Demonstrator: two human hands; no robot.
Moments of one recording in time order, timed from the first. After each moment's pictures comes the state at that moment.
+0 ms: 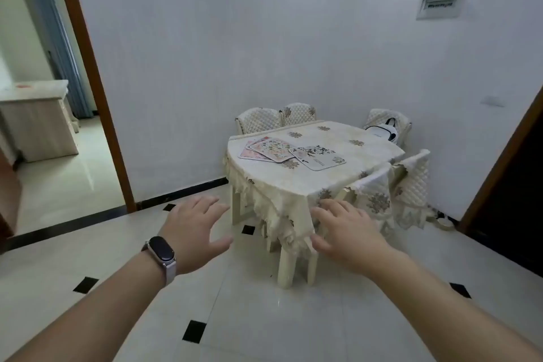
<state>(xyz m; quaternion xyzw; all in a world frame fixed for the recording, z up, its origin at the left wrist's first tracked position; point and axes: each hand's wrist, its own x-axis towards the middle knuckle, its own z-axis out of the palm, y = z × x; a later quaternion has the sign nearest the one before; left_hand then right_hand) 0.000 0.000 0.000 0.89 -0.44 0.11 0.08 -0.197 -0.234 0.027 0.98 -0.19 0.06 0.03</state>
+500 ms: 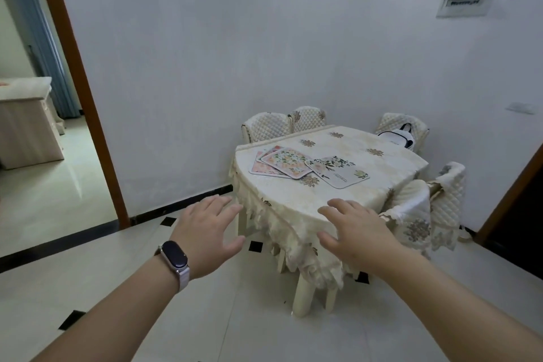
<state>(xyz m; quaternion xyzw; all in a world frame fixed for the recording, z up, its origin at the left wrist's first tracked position) 0.212 -0.044 0.002 0.86 -0.47 0.16 0.11 0.021 -0.273 0.035 0.98 -0.20 0.06 0.03</state>
